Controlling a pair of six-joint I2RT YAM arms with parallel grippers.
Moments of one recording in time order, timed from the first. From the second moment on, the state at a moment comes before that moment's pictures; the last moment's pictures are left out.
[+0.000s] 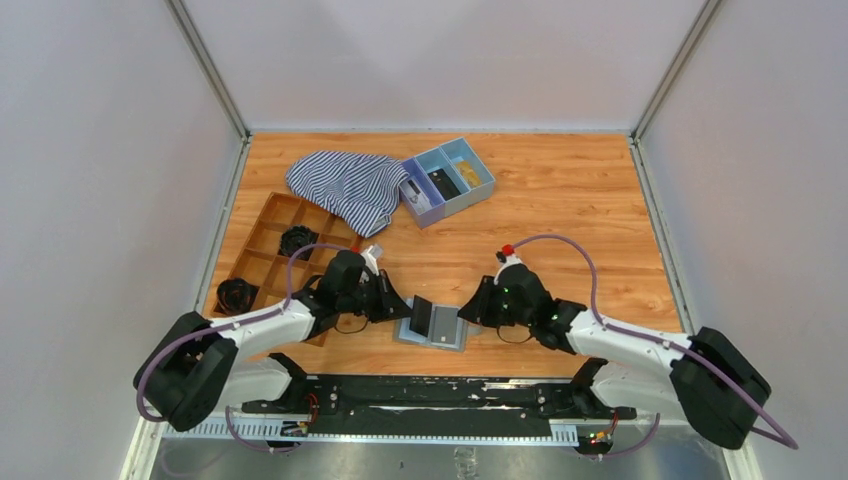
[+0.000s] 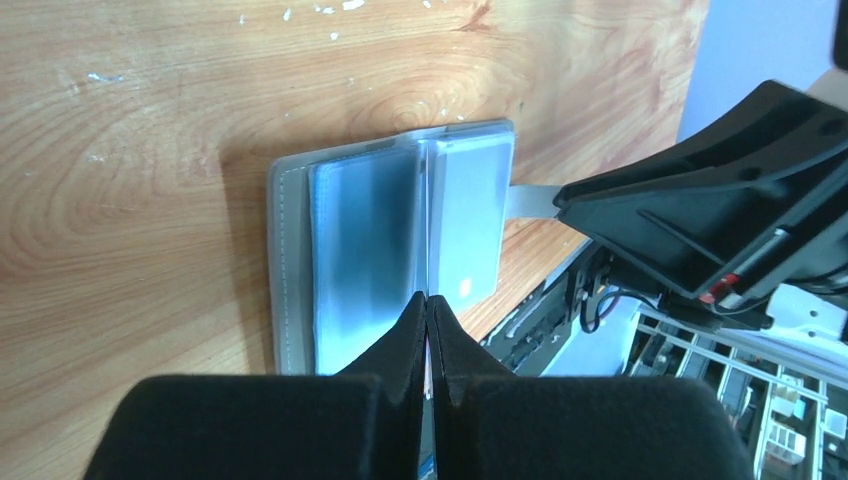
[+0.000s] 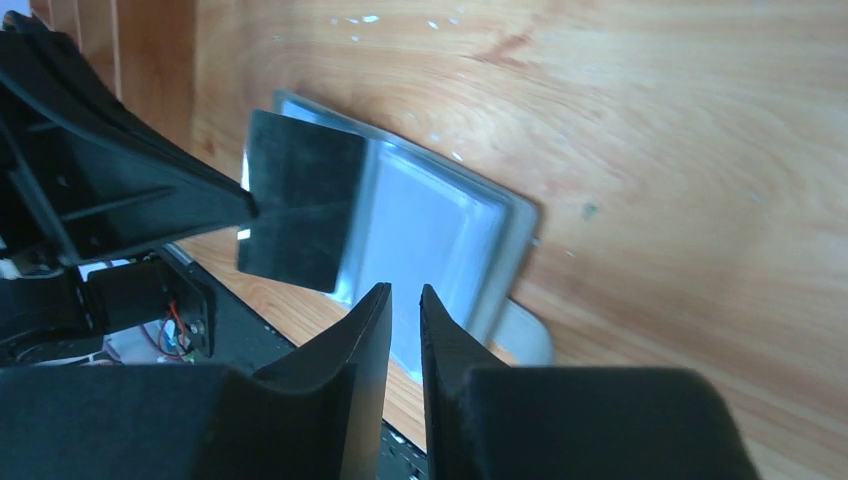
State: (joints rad) left arm -0.61 1.18 0.35 0.17 0.43 -0.95; right arm 0.82 1.04 0.34 0.07 -0.08 0.91
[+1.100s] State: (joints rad) left arm -0.63 1.32 0.41 0.17 0.52 -0.86; right arm 0.91 1.47 0.52 0.24 -0.21 0.88
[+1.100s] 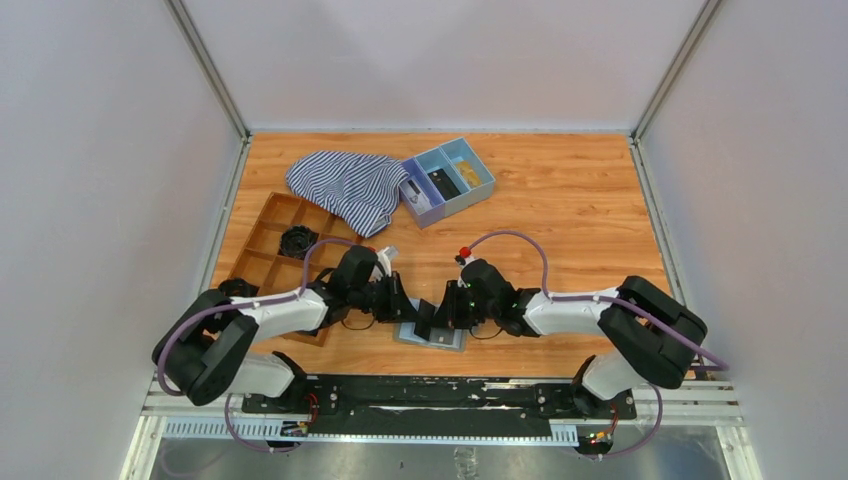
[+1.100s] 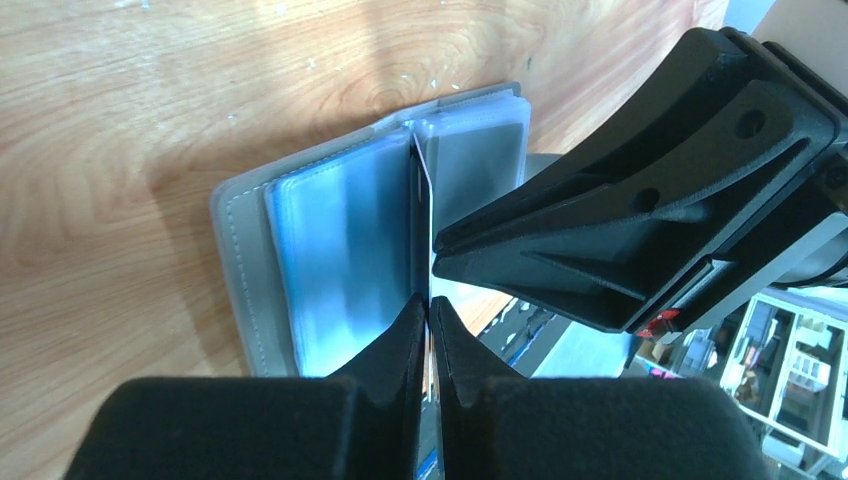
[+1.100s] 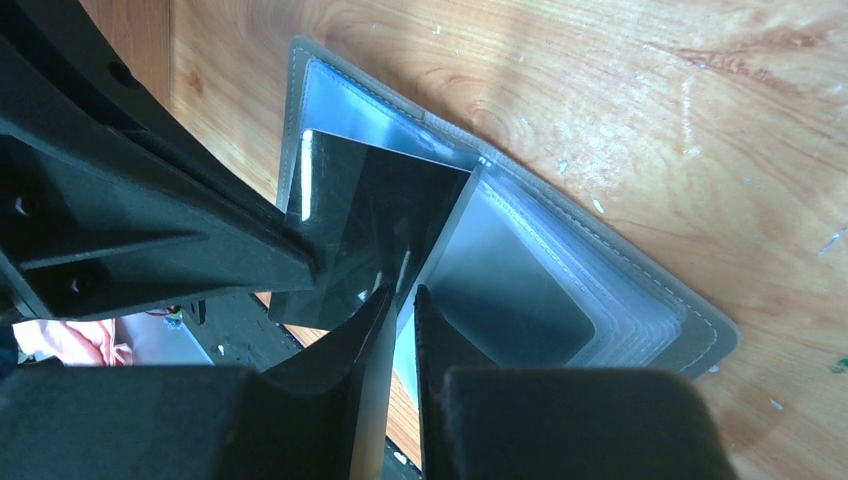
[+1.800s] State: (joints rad) left arm -0.66 1.21 0.61 -0.15 0.34 -0.78; right arm 0.91 1.19 0.52 0.00 -0.13 0.84
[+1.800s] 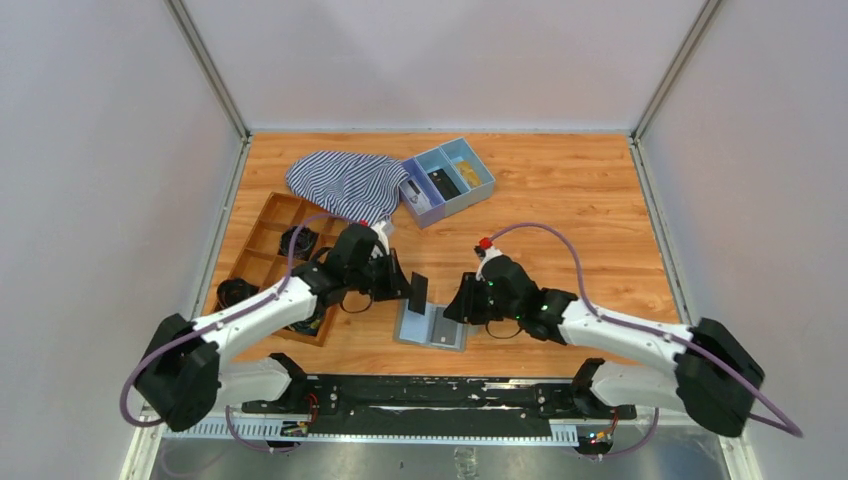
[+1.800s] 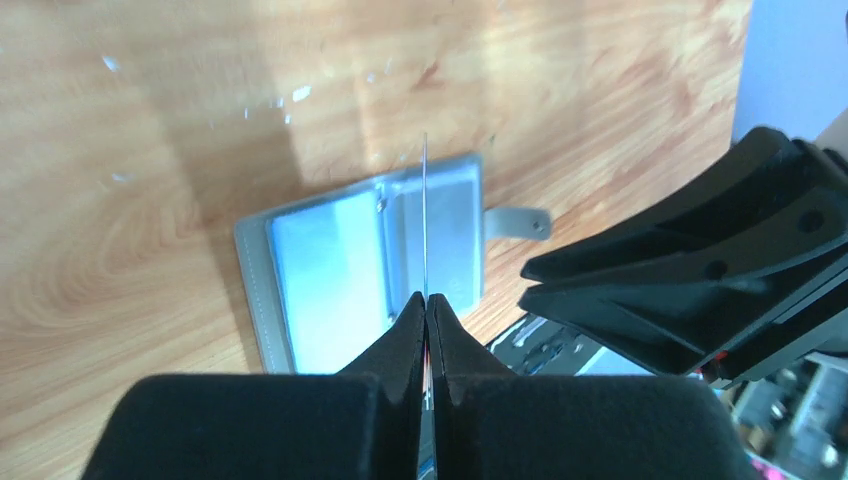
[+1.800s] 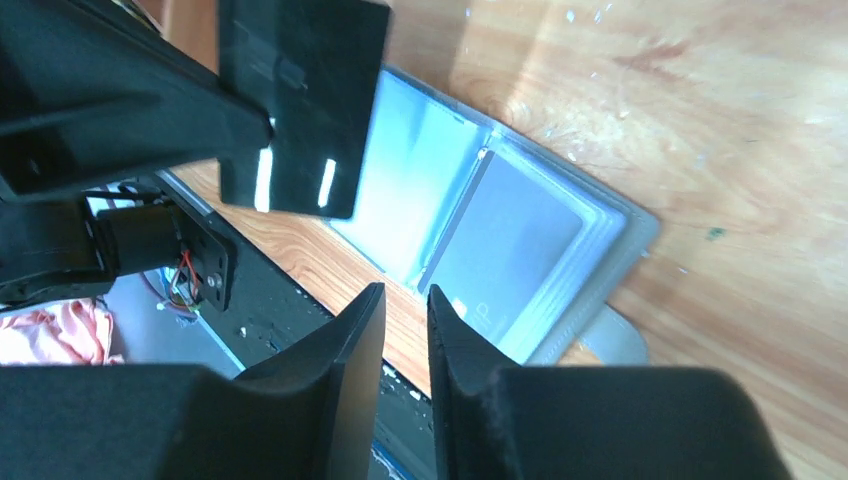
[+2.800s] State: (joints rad) left arm -0.57 2.03 2.05 -0.69 -0.15 -0.61; right arm 0.87 0.57 0.56 -0.69 0.33 0.76
